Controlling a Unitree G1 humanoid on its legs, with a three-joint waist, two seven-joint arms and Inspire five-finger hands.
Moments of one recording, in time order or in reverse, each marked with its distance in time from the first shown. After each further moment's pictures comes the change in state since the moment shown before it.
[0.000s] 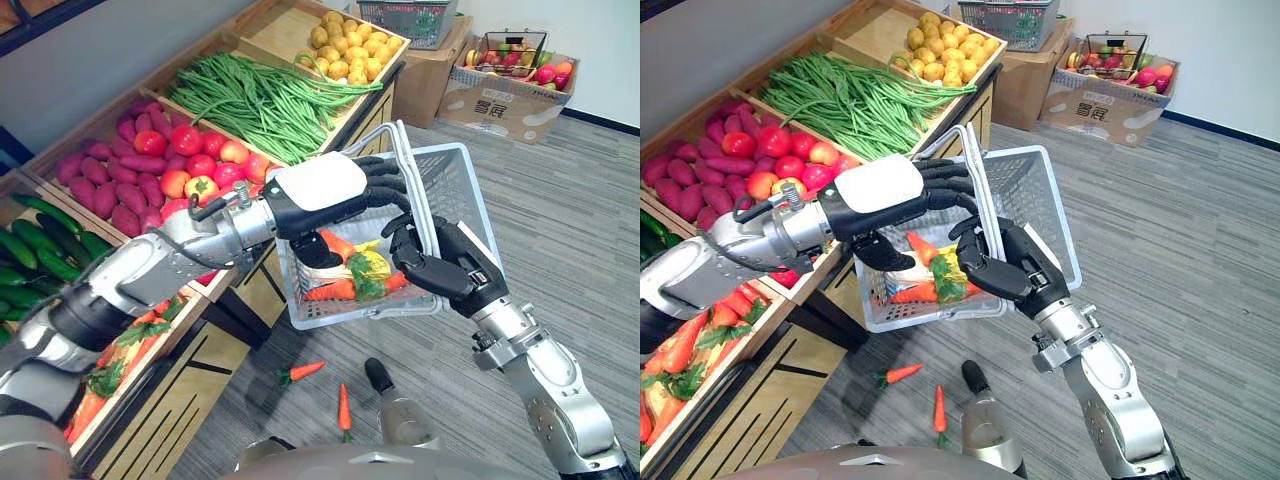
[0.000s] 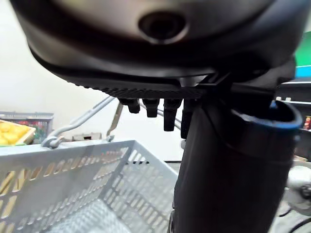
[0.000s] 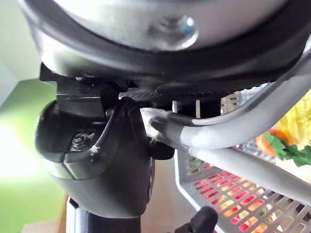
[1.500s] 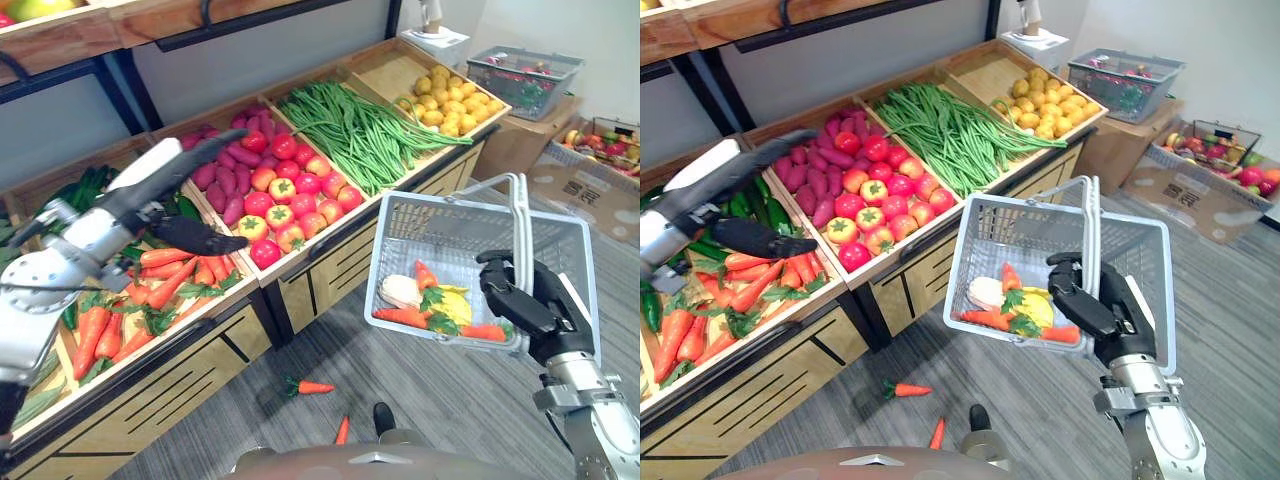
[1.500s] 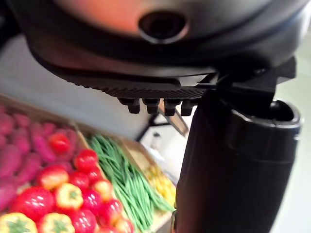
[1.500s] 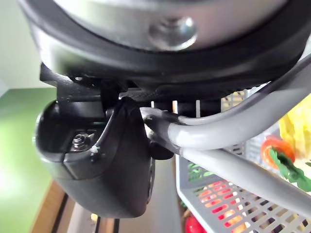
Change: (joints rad) left arm 0.692 -0.001 0.787 0.177 -0.456 0.075 -0.057; right arm 0.262 0.201 -0.386 0.081 -0.048 0.006 -0.008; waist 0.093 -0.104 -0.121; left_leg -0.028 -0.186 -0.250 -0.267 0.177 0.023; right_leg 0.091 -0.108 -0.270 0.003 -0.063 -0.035
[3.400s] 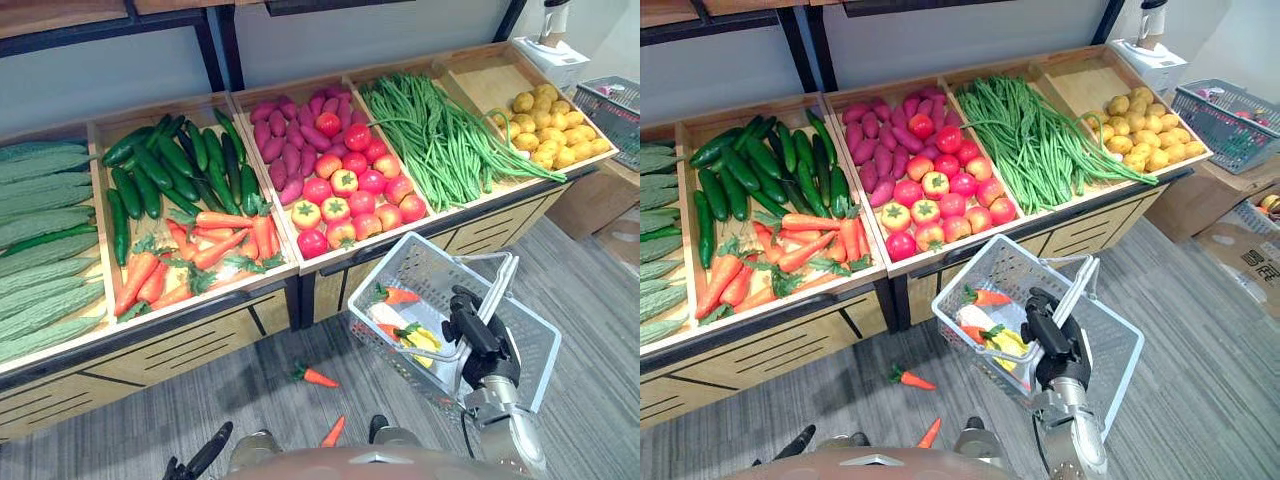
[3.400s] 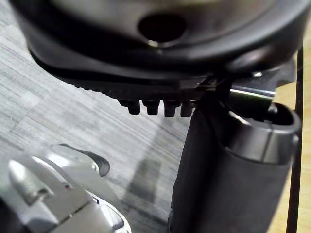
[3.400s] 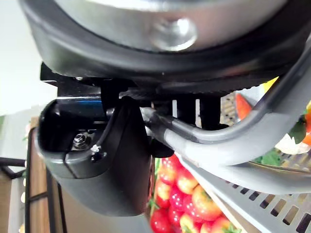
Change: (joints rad) left arm 0.234 -0.995 0.217 1.094 -0.192 0.089 0.472; right arm -0.041 0.232 0.227 0.268 0.146 -0.067 -0.235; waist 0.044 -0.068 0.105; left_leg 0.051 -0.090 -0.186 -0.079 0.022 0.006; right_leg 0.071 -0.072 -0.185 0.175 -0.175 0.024
